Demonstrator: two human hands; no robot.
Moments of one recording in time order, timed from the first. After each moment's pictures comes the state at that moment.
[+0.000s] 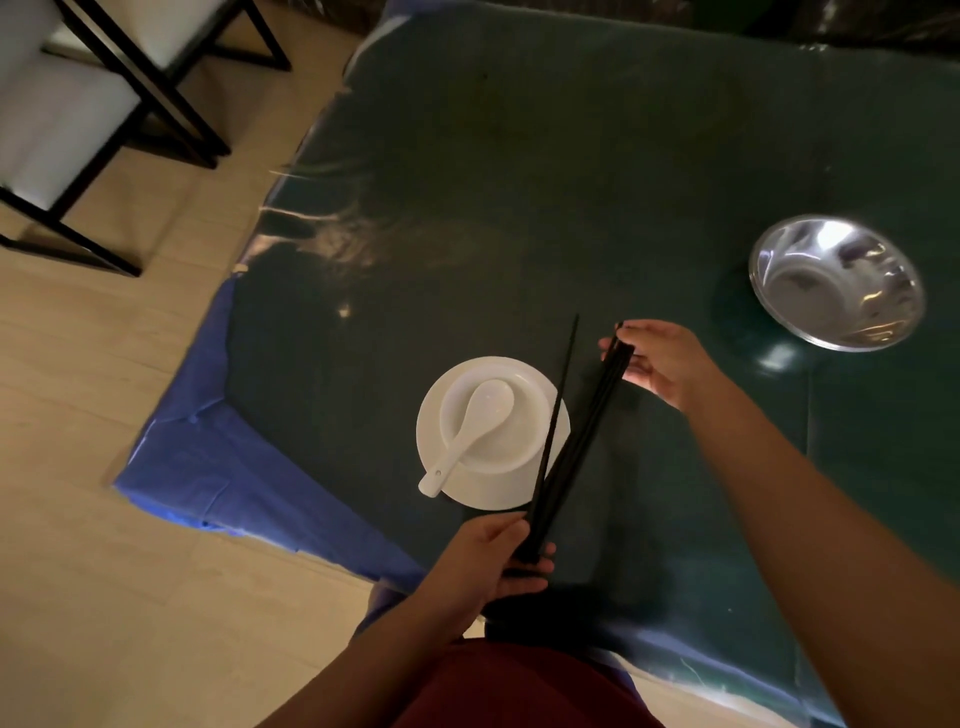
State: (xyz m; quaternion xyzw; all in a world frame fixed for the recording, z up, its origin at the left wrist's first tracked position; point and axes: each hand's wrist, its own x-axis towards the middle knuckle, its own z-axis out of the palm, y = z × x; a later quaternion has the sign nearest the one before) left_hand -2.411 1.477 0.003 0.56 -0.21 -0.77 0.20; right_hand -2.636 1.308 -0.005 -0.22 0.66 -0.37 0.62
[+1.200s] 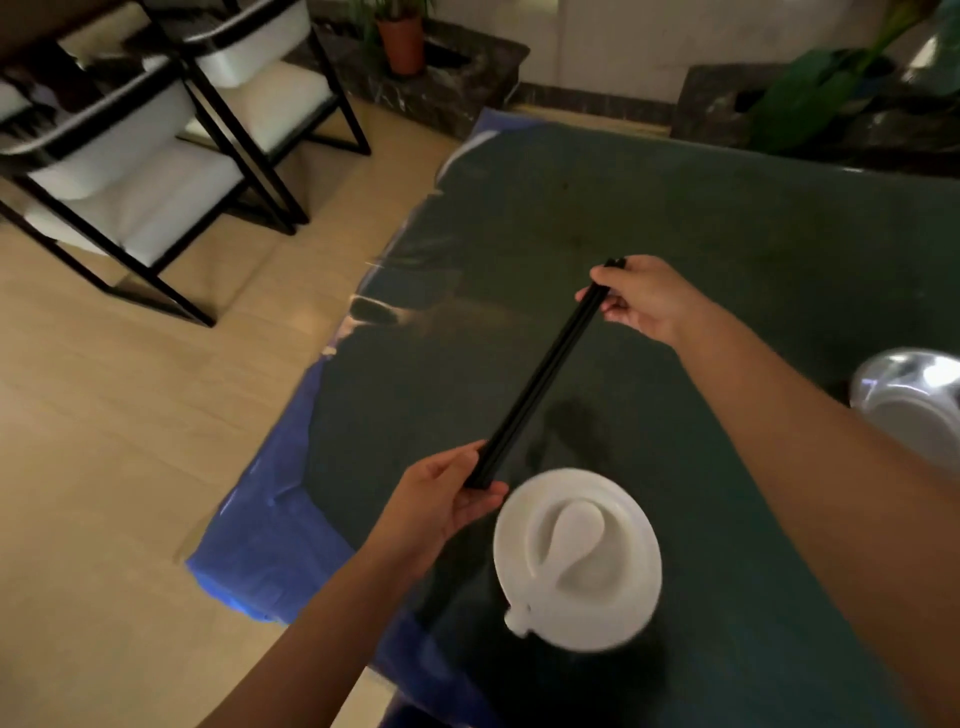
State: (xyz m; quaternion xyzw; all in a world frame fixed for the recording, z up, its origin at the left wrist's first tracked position) left_hand -2.303 1.339 0.060 0.54 -0.20 -0.69 0.44; right_hand -2.513 1.142 0.090 -0.42 0.58 -0.34 0.61
